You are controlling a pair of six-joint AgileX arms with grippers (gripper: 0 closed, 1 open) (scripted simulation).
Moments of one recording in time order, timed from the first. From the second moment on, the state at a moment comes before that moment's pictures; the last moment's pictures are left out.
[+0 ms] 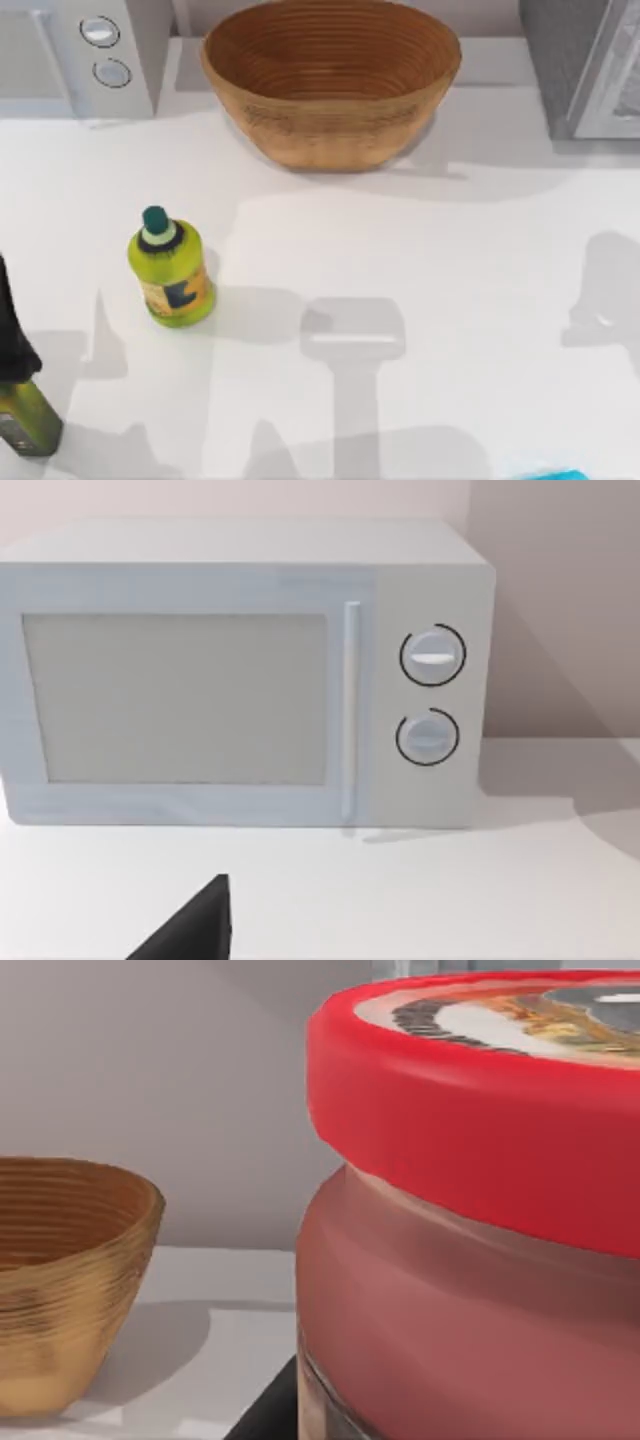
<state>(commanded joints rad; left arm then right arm) 0.00 0.00 0.00 0.00 0.00 0.00 0.13 0.26 0.38 -0.17 0.04 0.02</state>
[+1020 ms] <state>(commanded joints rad) 0.00 0.00 0.00 0.00 0.00 0.00 0.06 0.11 0.01 0.10 0.00 0.00</state>
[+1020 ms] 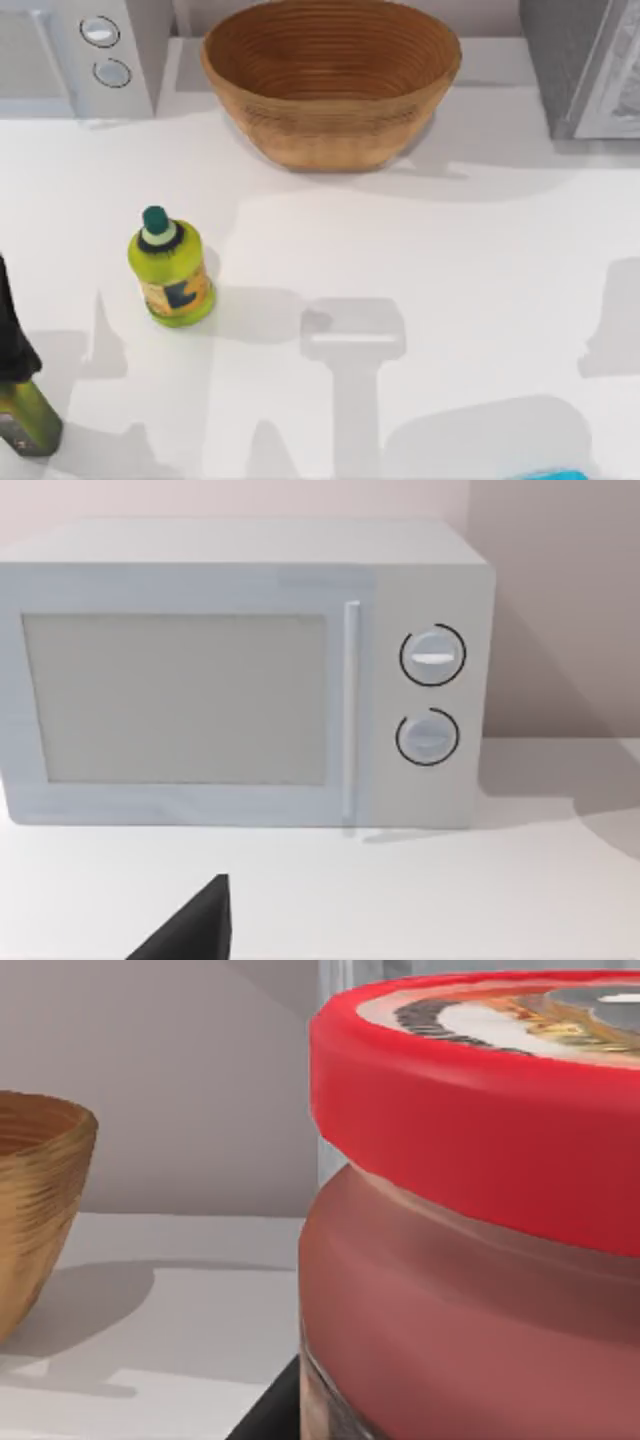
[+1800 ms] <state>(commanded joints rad) 0.00 0.00 0.00 0.00 0.00 0.00 0.51 1.31 0.23 1.13 0.02 0.01</state>
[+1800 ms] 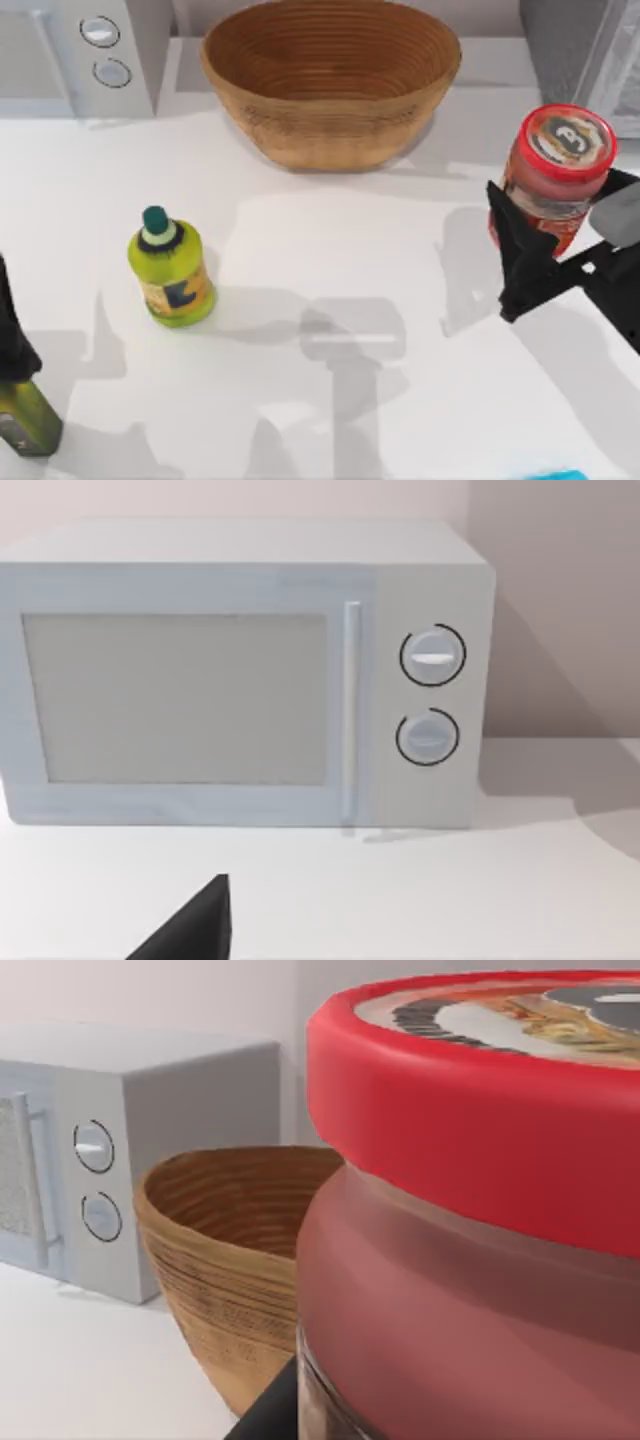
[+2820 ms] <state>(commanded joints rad) 0.00 0.00 0.00 0.00 0.00 0.00 0.77 2.04 0.33 1.71 0.03 0.02</state>
